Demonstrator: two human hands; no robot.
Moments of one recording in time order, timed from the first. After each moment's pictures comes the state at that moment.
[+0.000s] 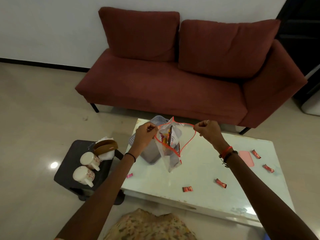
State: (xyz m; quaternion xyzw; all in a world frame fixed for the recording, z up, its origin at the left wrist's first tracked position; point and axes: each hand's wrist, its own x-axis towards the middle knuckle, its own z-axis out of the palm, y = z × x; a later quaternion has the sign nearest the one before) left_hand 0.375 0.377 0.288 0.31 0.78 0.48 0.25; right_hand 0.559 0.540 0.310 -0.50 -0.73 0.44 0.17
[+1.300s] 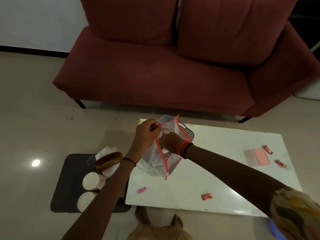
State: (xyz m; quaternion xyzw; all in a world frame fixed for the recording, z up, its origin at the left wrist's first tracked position) left_hand 0.213 0.403 0.268 0.40 0.78 0.41 0.24; right_hand 0.316 0.491 0.217 -0.19 -0.95 0.06 -0.23
